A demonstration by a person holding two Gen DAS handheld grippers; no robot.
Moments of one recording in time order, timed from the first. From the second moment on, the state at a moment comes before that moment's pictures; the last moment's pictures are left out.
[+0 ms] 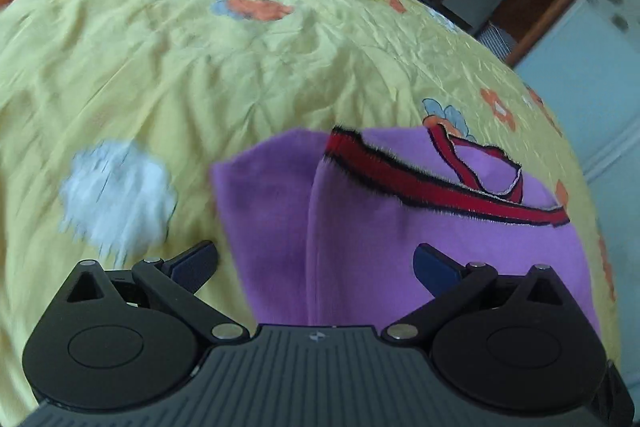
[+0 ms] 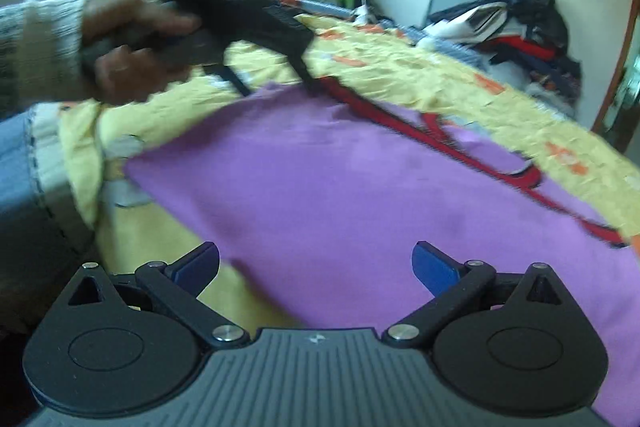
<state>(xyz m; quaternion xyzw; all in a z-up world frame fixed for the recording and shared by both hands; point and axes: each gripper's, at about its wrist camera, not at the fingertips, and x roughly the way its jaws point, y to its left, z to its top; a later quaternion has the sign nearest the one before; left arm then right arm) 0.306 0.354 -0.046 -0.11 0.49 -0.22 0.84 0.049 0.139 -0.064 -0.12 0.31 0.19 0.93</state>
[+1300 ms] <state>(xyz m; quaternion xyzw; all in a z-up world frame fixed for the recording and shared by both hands) 0.374 0.371 -0.084 -0.27 0.54 -0.31 0.73 0.068 0.292 -0.092 -0.40 0.20 0.25 0.86</state>
